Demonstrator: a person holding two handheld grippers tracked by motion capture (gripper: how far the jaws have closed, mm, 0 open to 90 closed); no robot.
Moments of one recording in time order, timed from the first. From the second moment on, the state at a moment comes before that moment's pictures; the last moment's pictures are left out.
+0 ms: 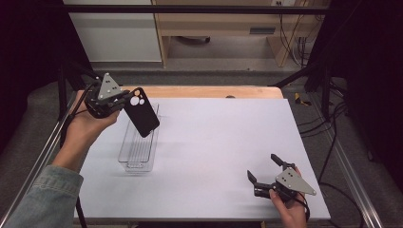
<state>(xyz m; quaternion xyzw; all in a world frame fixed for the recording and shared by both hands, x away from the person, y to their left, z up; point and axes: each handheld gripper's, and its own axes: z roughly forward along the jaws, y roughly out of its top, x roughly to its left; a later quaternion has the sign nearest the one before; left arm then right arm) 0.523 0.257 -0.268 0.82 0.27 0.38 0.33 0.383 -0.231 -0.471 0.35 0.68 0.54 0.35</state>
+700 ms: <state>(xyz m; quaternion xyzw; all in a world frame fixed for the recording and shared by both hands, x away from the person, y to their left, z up) 0.537 0.273 -0.274 0.82 0.26 0.39 0.33 0.389 -0.229 -0.473 0.35 0.67 0.55 0.36</state>
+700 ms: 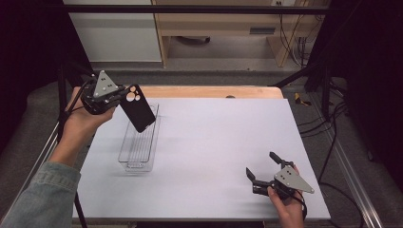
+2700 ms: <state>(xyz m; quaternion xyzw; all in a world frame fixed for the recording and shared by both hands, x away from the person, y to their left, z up) 0.584 0.279 -0.299 0.82 0.25 0.41 0.31 0.387 -0.225 -0.472 0.33 0.66 0.56 0.37</state>
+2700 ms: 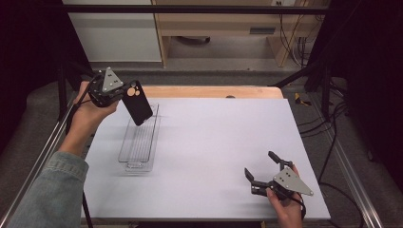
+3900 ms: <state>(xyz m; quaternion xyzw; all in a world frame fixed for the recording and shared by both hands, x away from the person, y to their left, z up) 0.614 0.271 -0.329 0.84 0.23 0.41 0.28 0.387 -0.224 -0.473 0.32 0.67 0.56 0.37</state>
